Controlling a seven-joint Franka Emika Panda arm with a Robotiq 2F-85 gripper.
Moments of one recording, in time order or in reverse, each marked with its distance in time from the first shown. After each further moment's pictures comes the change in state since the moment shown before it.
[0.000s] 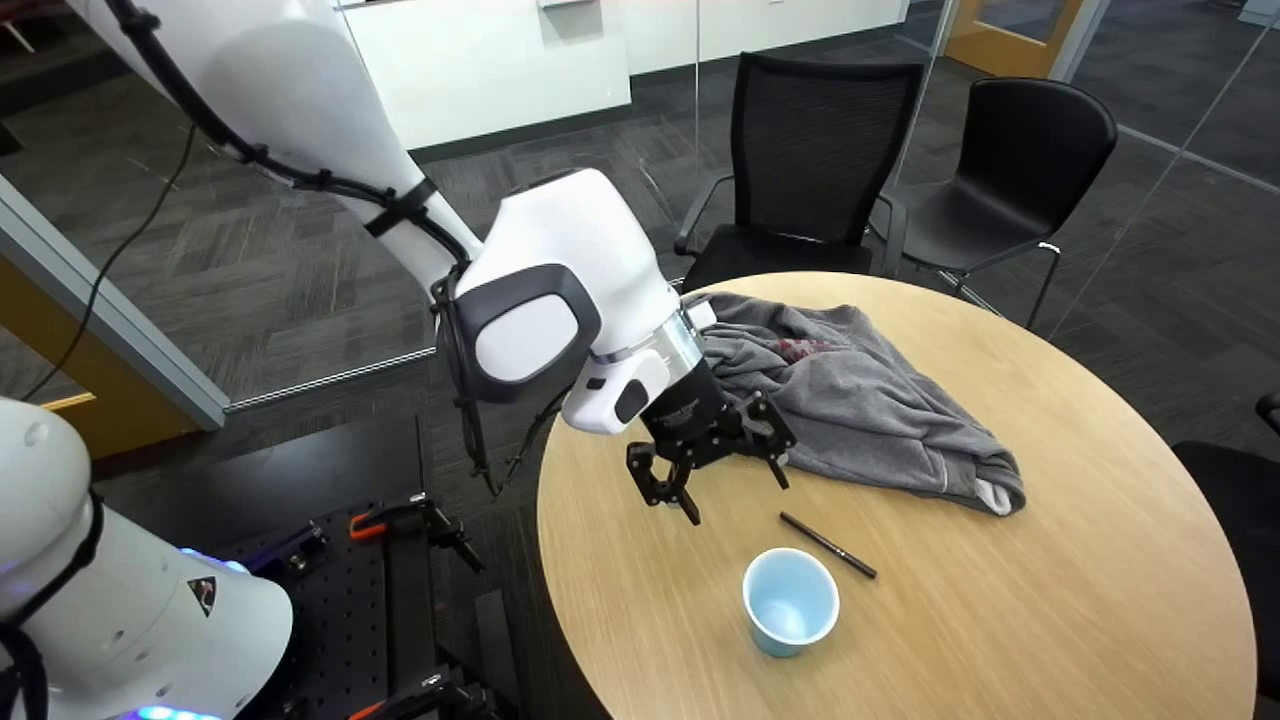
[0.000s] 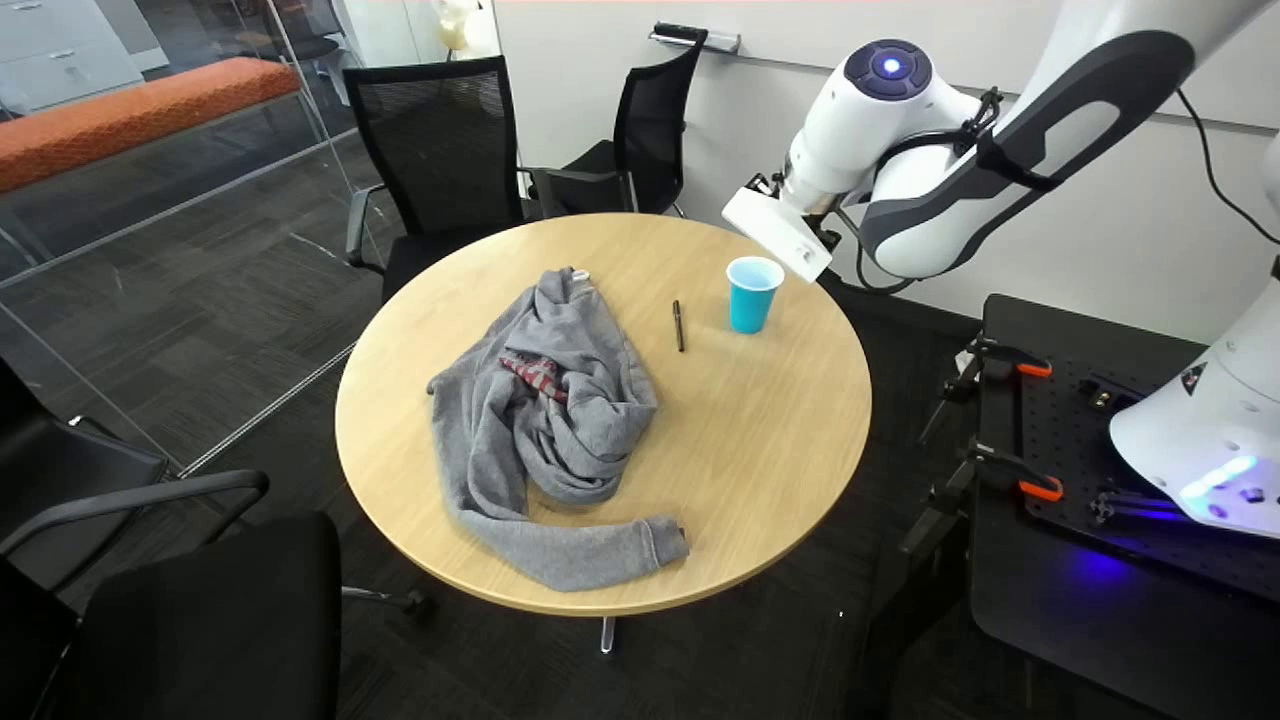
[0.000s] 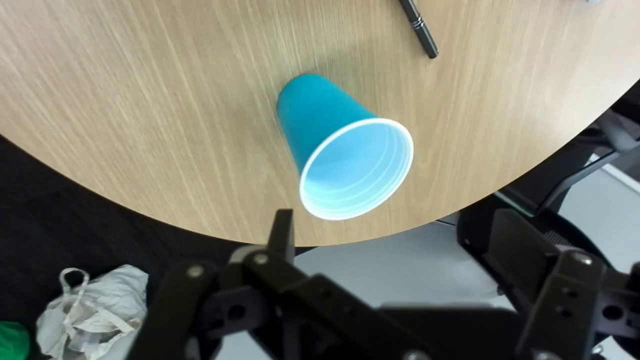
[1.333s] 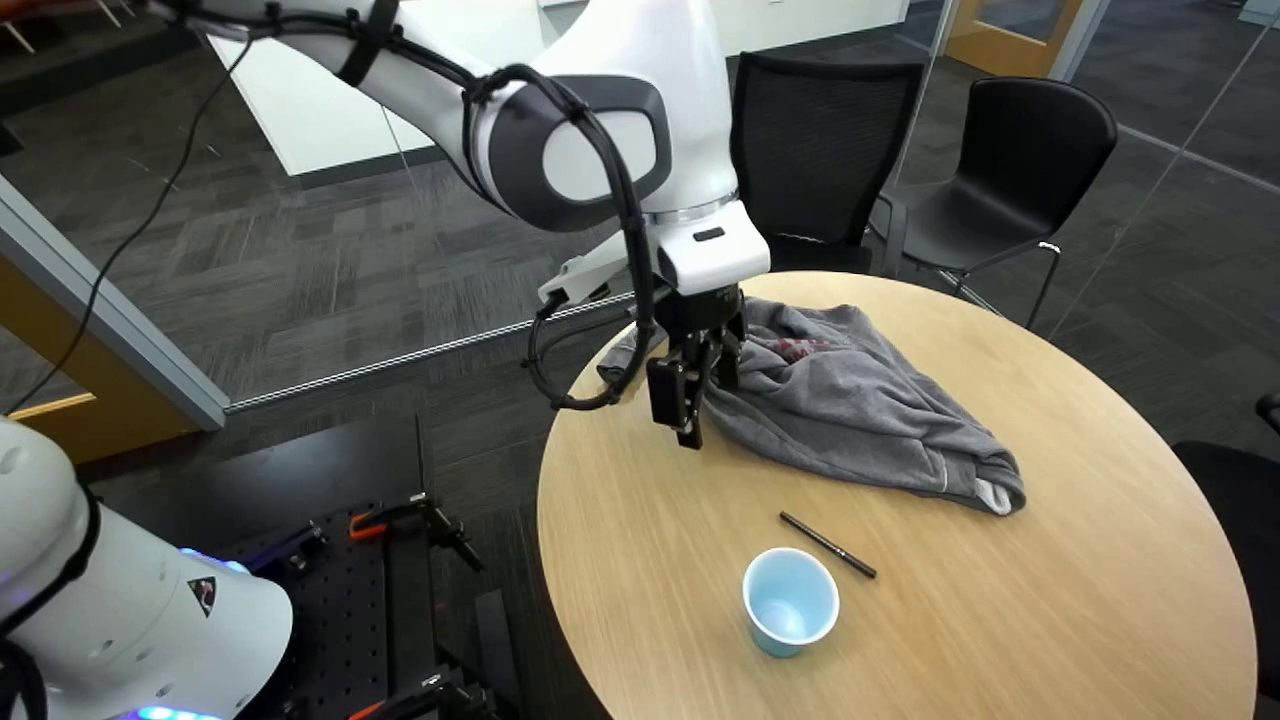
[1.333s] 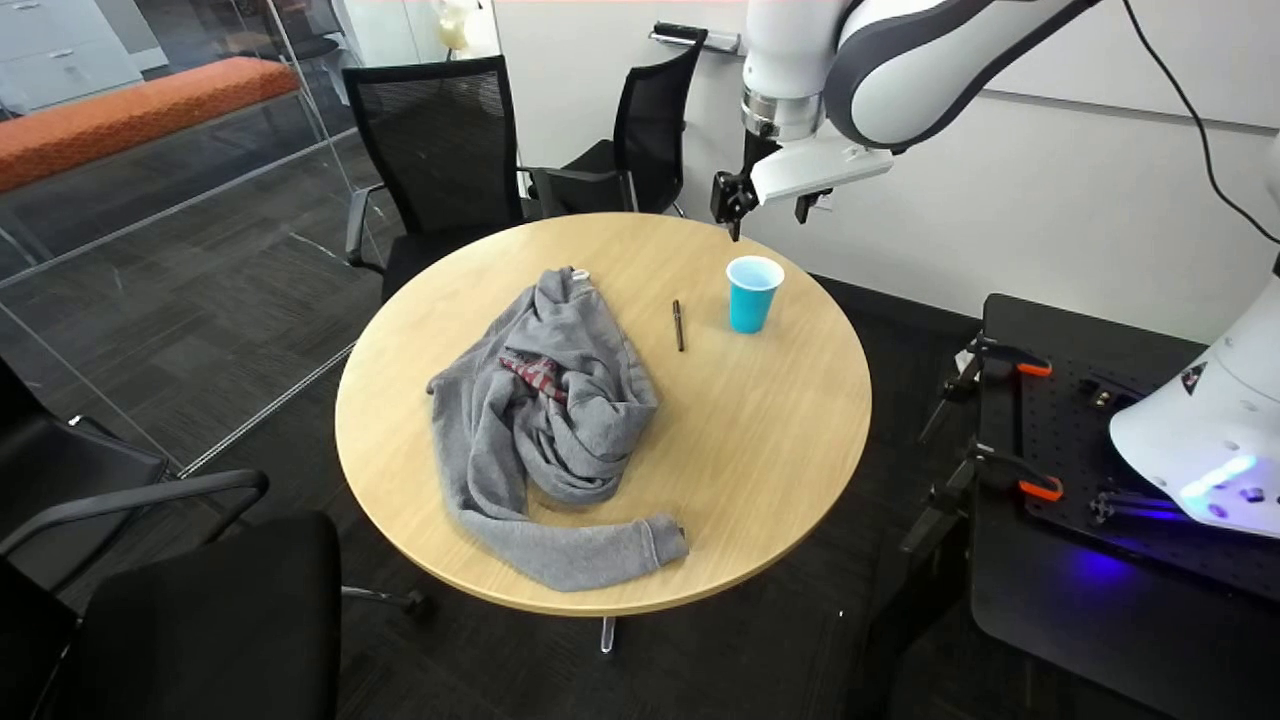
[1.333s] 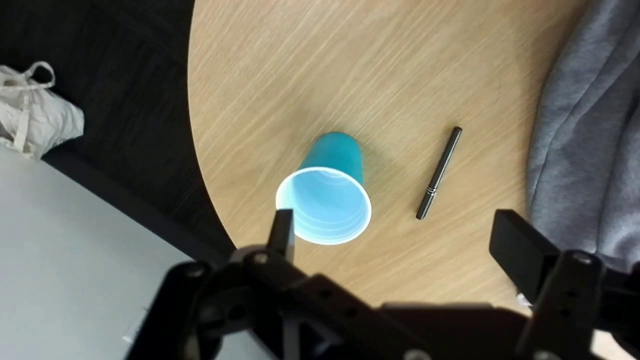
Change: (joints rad) arm -0.137 -0.334 0.148 0.246 -0.169 -0.630 -0.915
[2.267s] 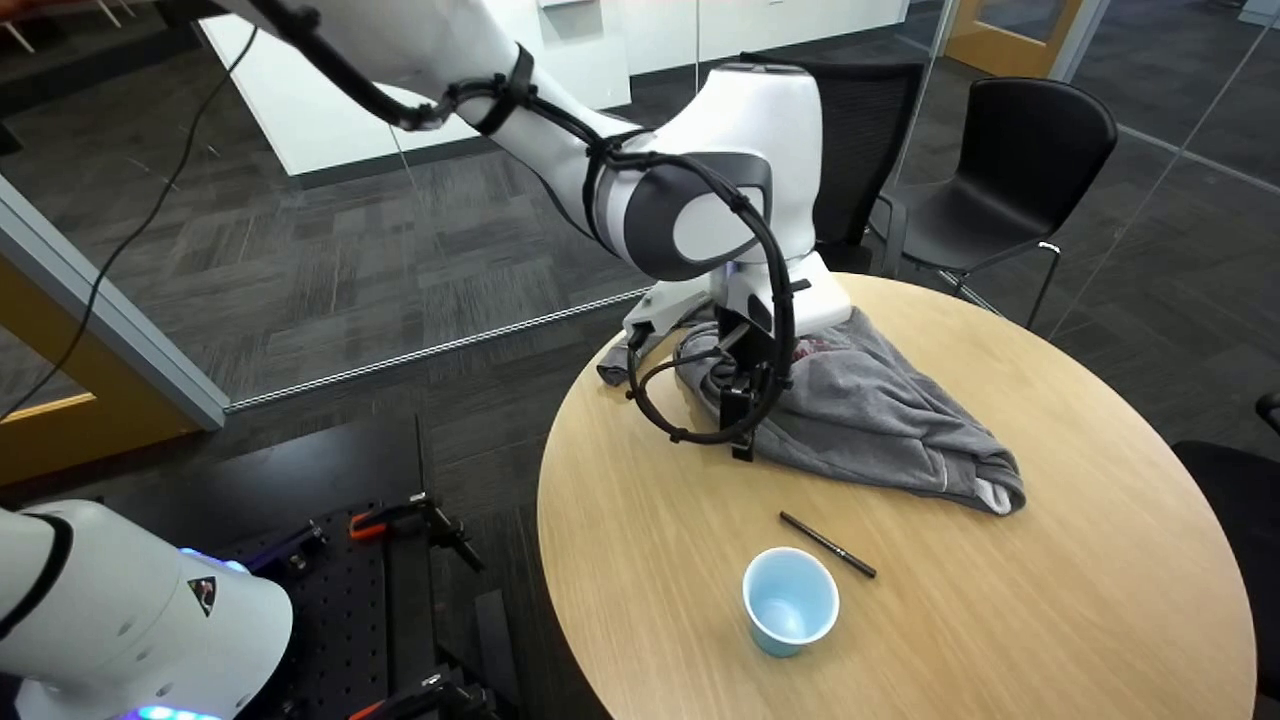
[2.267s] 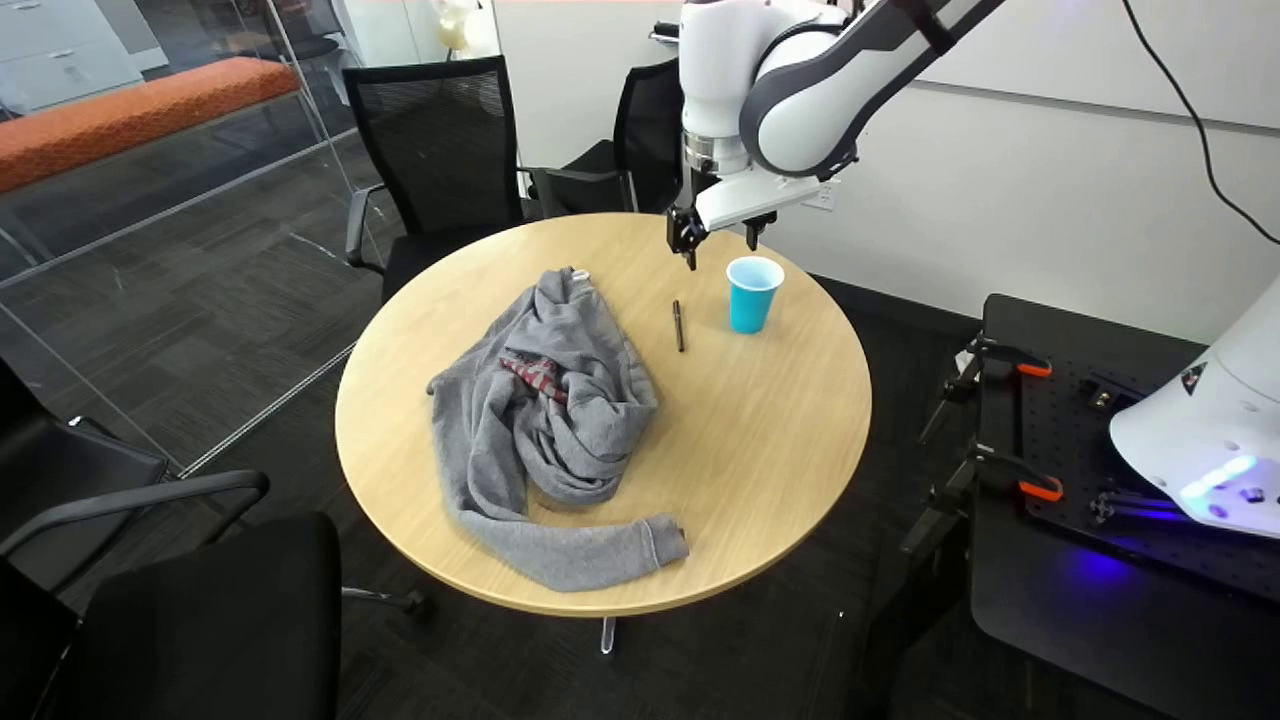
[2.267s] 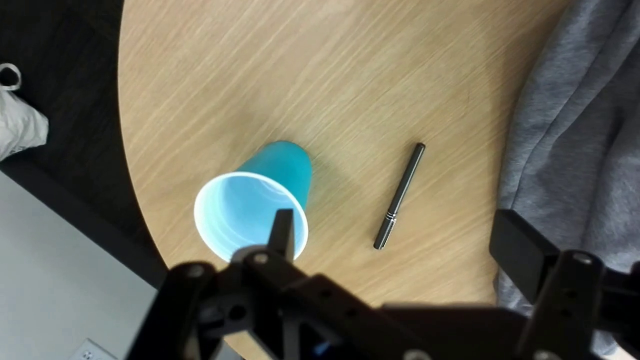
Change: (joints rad) arm -0.769 0.185 0.747 0.241 -0.012 -0.015 -0.059
